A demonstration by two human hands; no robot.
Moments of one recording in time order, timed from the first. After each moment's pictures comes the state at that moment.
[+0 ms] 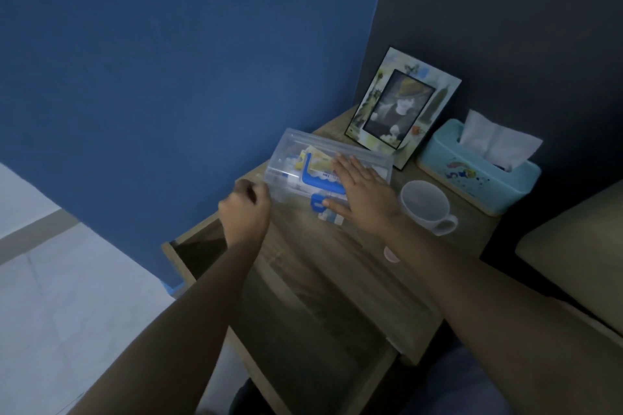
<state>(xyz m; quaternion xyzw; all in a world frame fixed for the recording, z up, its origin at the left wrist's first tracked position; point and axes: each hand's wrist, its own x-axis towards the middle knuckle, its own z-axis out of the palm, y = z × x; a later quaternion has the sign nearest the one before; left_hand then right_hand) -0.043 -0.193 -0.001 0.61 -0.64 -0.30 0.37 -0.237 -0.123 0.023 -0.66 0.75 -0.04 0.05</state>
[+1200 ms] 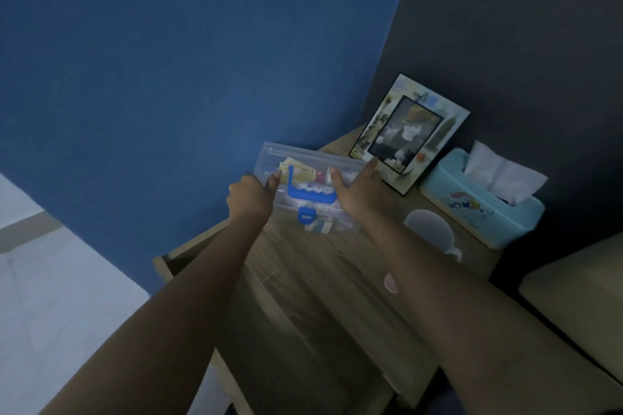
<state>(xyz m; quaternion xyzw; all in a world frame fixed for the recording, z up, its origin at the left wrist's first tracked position) -0.068 -0.245 0.022 0.67 -0.64 -0.32 0.22 -0.235 -0.184 0.031 -0.38 0.90 -0.19 0.14</state>
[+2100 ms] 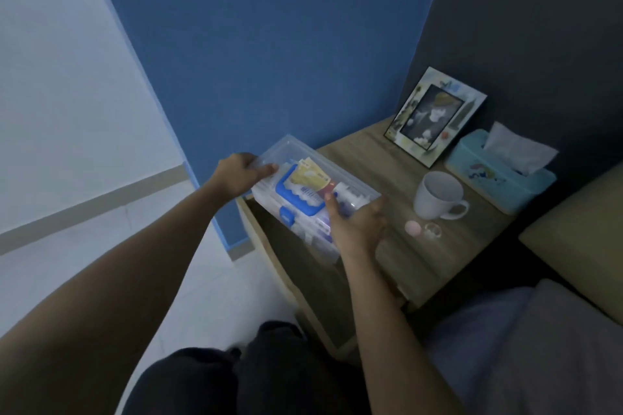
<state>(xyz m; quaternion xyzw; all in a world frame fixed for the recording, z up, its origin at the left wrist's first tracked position) 0.092 -0.152 0.105 0.58 -0.71 -0.36 0.17 -0.068 -0.016 0.080 -0.23 0.83 -0.44 0.26</state>
